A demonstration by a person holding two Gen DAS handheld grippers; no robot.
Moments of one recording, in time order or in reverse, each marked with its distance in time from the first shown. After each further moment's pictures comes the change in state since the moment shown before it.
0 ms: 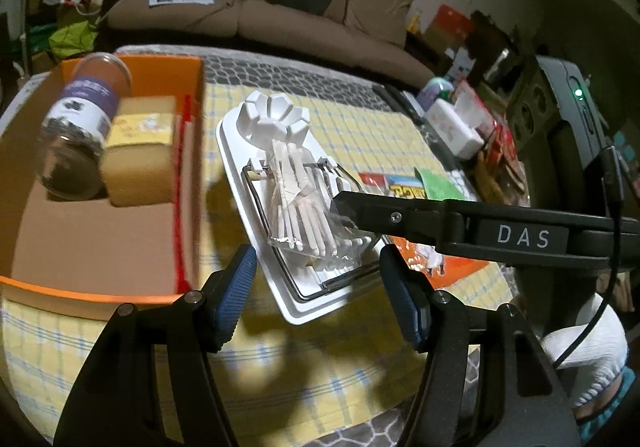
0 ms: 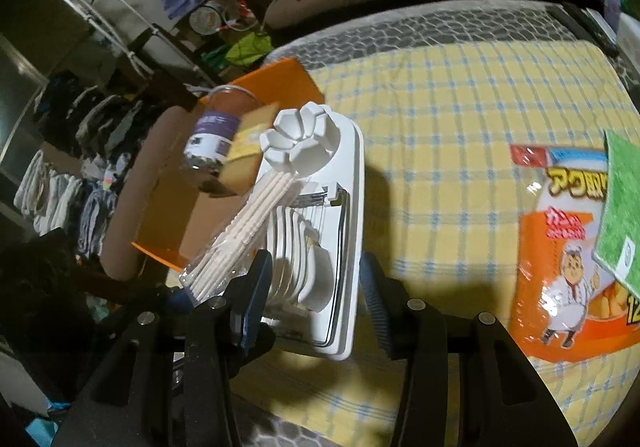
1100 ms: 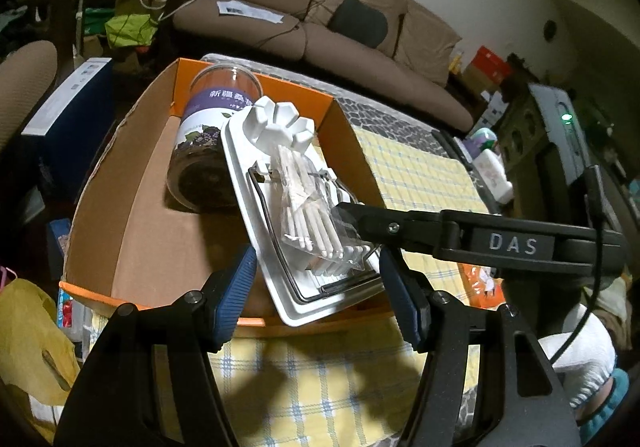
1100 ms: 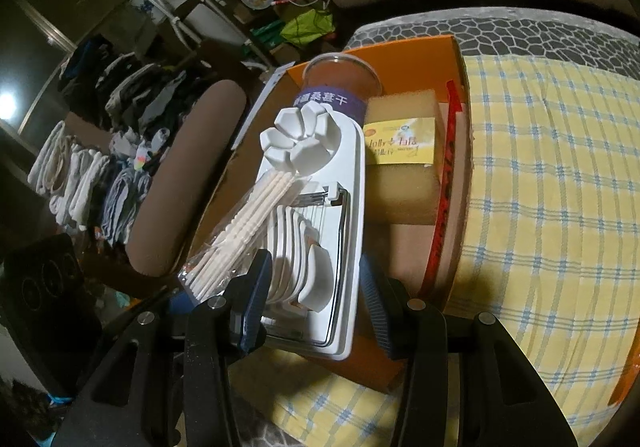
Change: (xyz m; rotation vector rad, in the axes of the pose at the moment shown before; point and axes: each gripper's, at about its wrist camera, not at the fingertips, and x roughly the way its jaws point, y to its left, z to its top) left arm -0.058 0.142 0.009 -0.115 -0.084 0.057; right arm 0.100 0.111 0.026 -0.074 0.066 0.109
